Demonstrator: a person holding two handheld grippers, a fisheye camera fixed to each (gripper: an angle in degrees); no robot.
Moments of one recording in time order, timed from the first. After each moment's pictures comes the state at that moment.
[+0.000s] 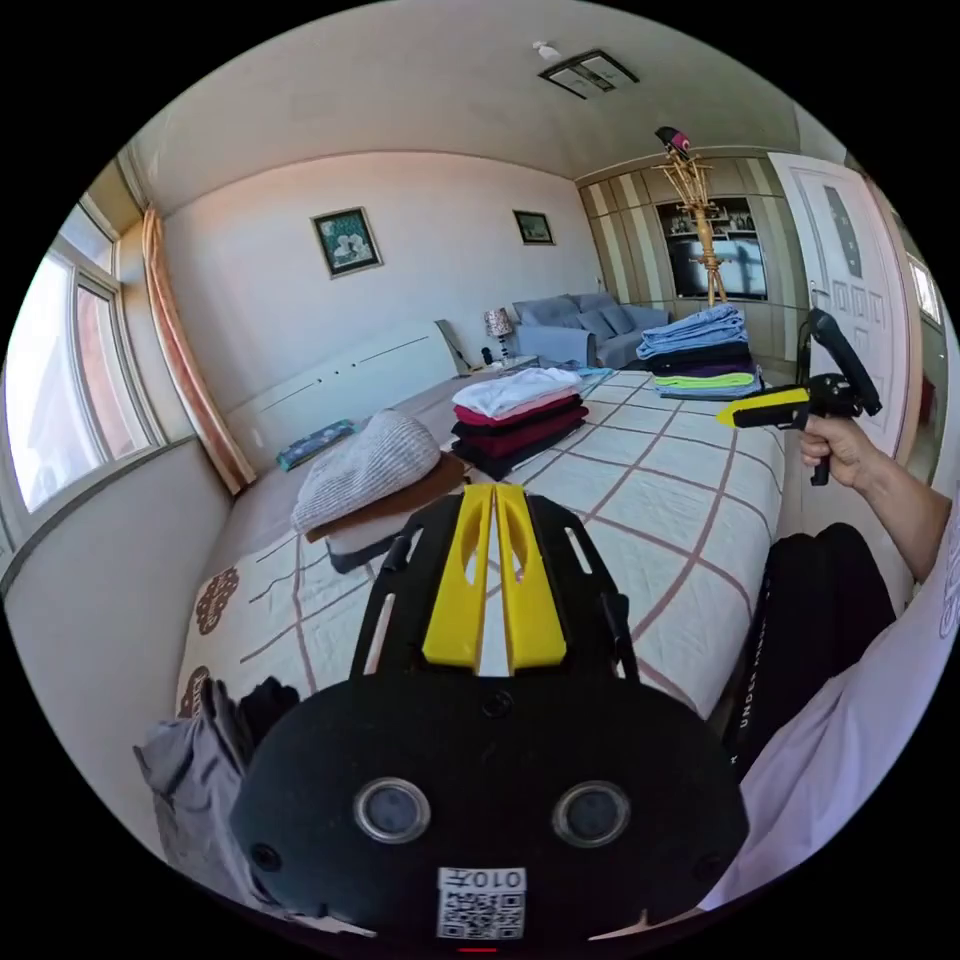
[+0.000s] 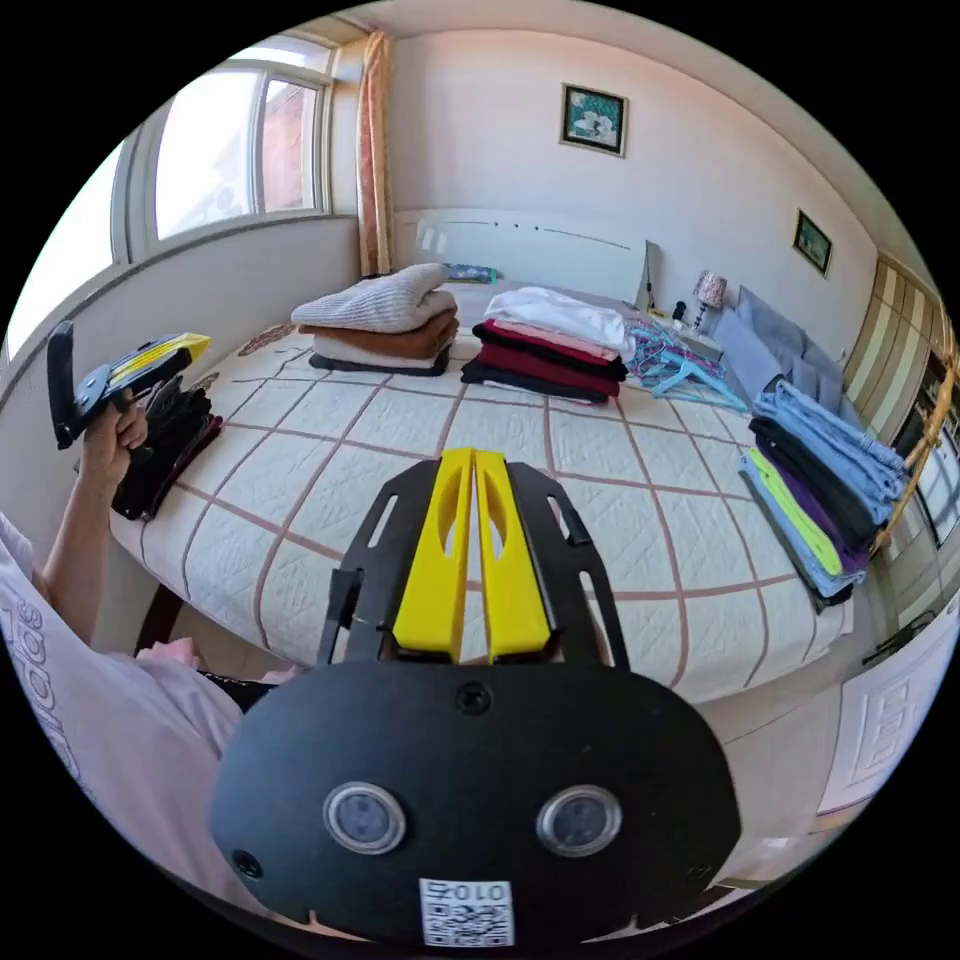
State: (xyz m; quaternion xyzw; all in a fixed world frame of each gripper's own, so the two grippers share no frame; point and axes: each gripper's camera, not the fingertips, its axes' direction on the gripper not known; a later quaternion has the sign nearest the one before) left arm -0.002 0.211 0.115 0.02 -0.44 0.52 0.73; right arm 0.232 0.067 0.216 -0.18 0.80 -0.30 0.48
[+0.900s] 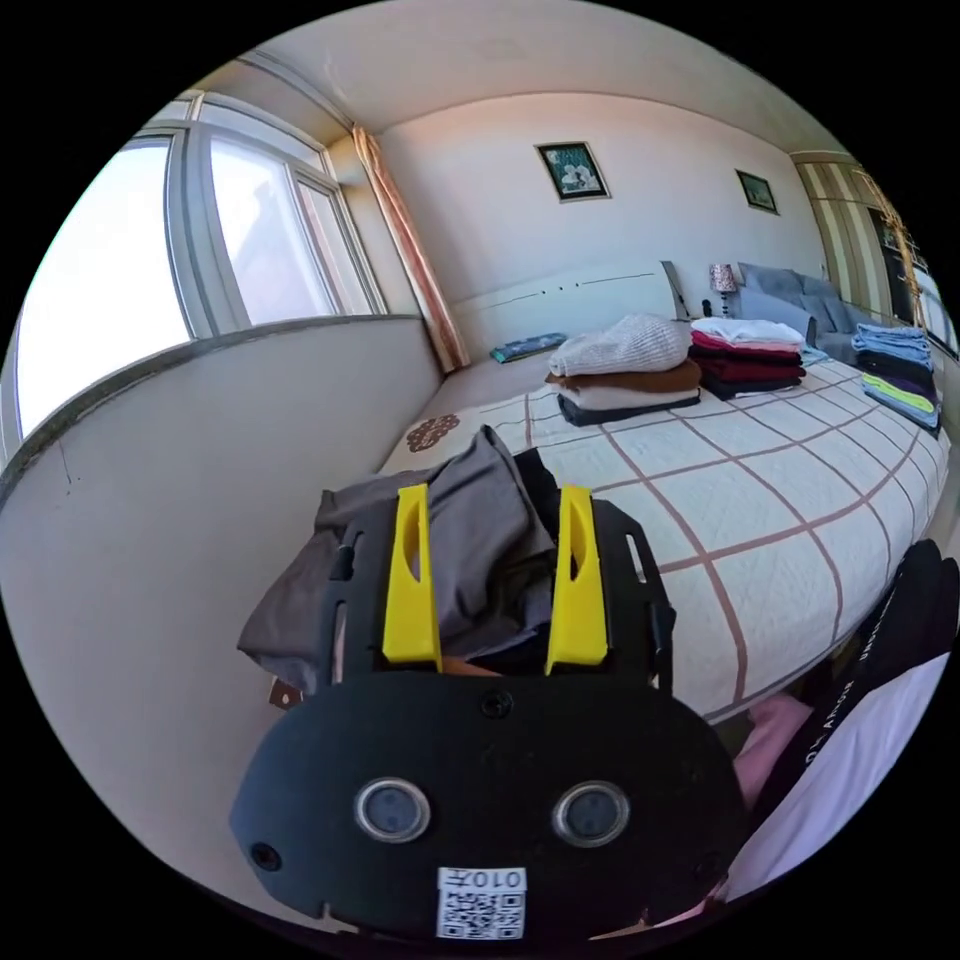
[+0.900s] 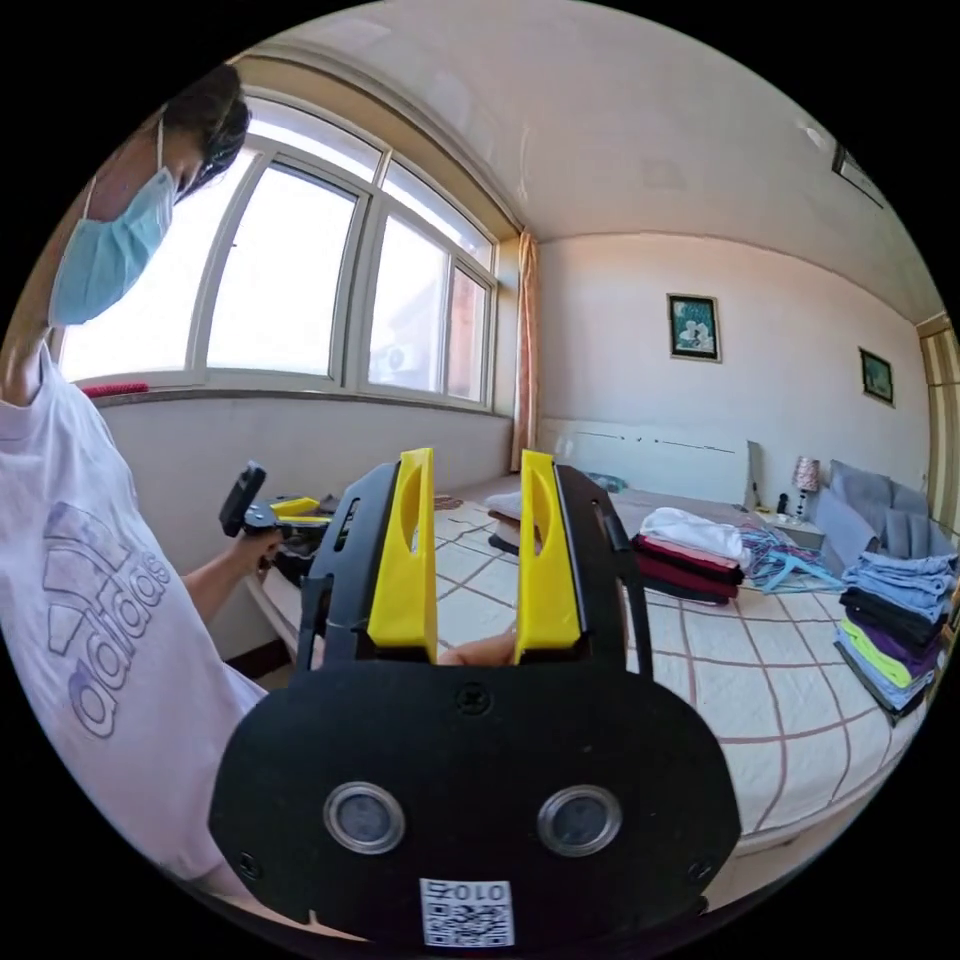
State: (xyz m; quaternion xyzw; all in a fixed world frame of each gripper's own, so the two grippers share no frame) left arm -0.046 0.260 -0.124 0.12 -0.66 0.33 0.66; right arm 0.211 0.313 0.213 -0.15 0.55 -0.52 0.64
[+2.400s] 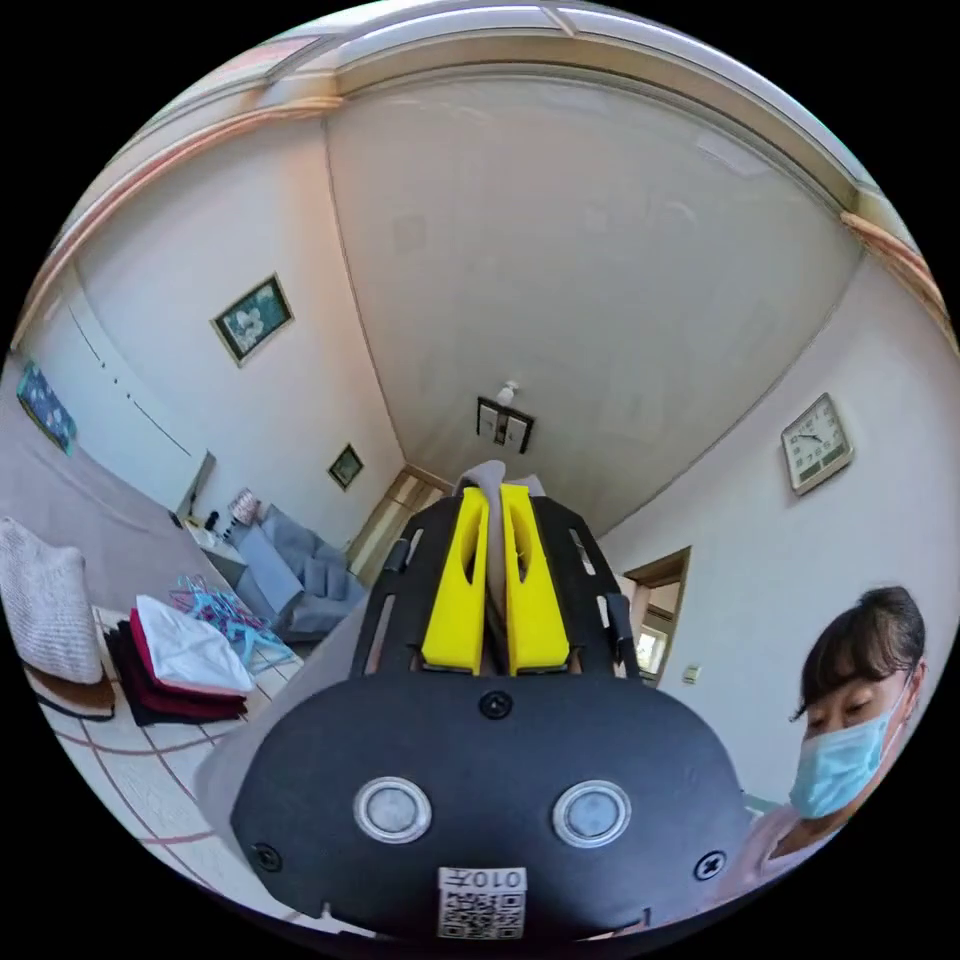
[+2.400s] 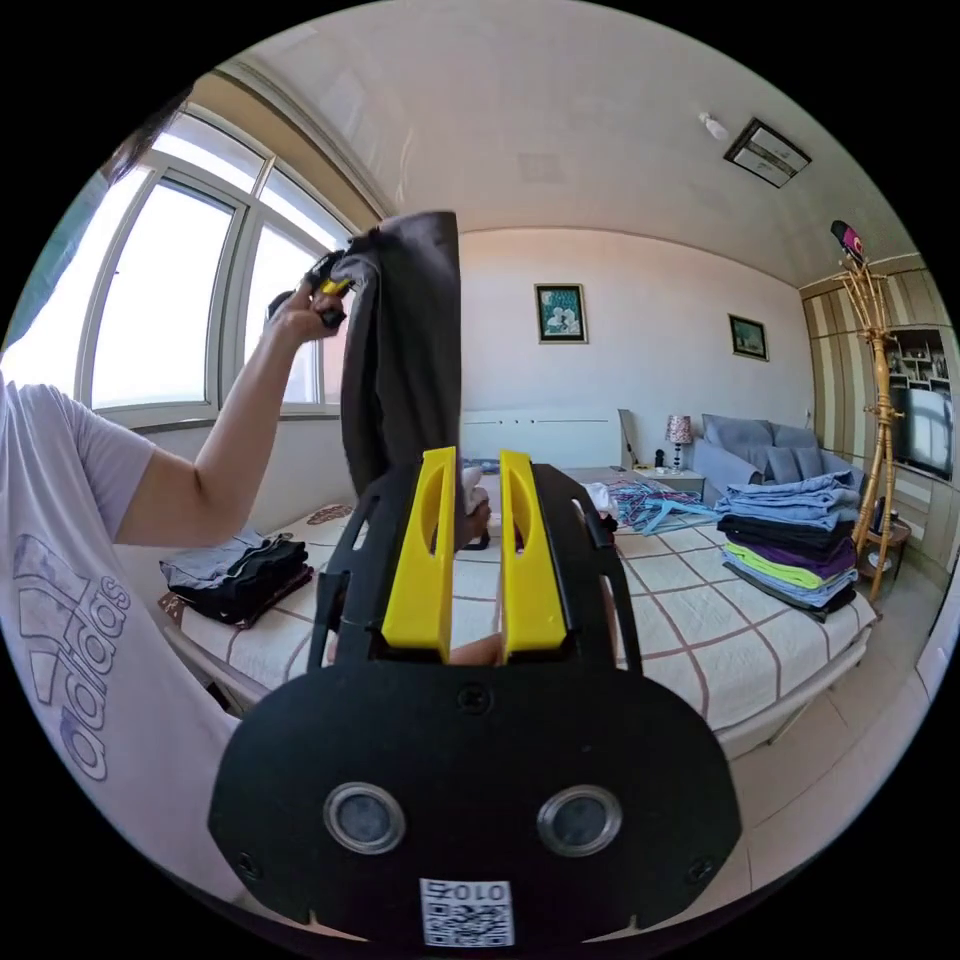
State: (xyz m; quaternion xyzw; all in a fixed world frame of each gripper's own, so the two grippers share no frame) left arm 0.187 -0.006 -0.049 0.19 0.19 0.34 0.90; right arm 0.208 0.283 0.096 -0.01 0.68 -0.49 0.55
